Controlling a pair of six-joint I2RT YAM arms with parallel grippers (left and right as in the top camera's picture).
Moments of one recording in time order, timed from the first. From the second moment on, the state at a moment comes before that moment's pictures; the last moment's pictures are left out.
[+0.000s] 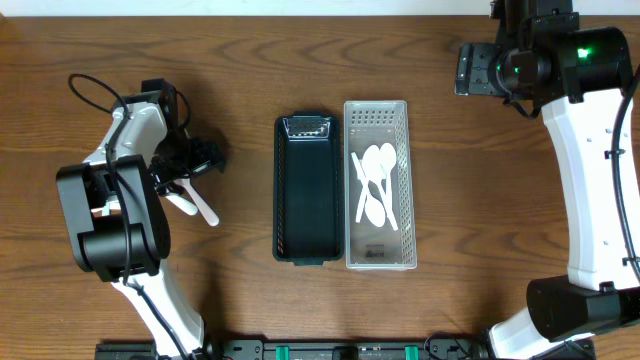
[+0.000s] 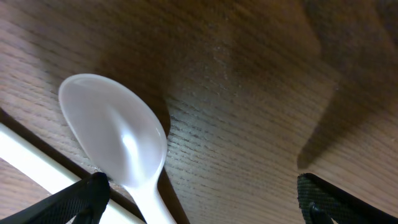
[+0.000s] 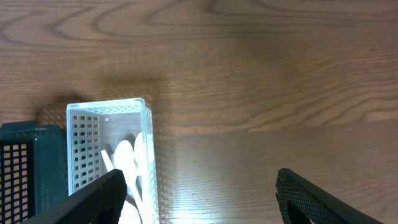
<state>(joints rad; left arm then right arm) 0.16 2.06 1.41 -1.00 0.10 -0.33 0.16 1.74 2.05 -1.33 0.11 0.24</state>
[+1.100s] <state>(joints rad) 0.13 2.04 1.42 -1.12 0.04 -0.33 0.13 1.74 2.05 -1.32 0.18 0.27</state>
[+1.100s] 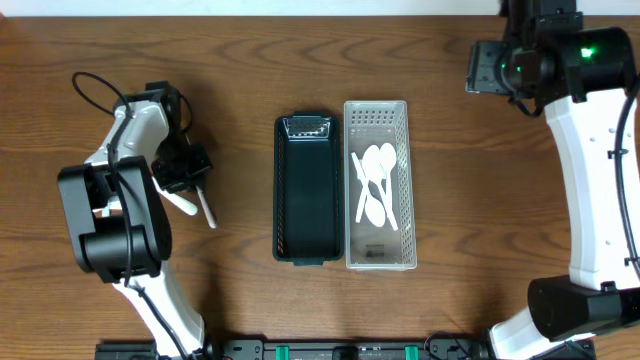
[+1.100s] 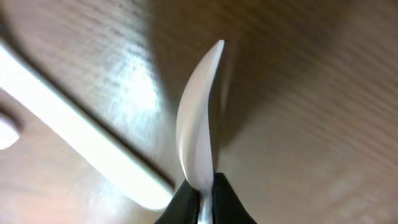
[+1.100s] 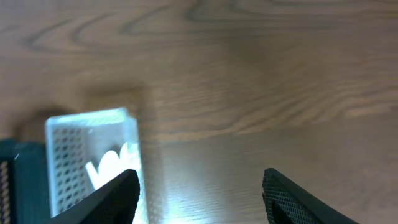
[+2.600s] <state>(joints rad) -0.50 1.99 1.56 -1.14 -0.02 -0.39 -0.13 1.74 2.05 -1.37 0.17 0.28</state>
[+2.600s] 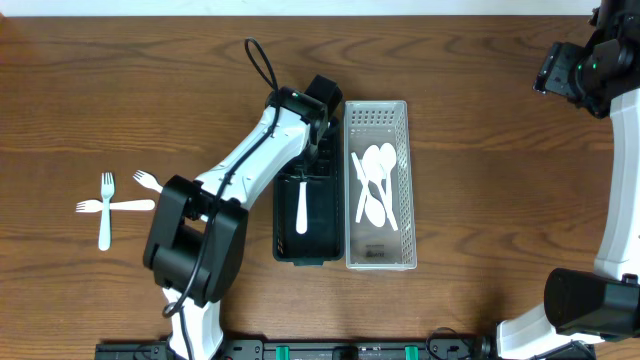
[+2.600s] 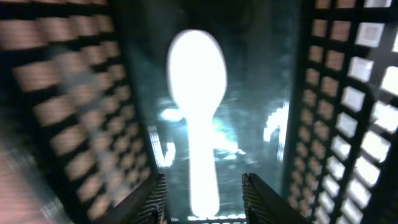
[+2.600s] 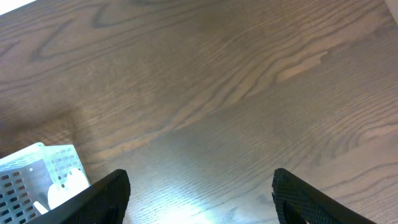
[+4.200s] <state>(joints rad) 0.36 2.08 1.51 -1.04 -0.07 -0.65 -0.13 1.74 2.05 -1.49 0.17 0.24</state>
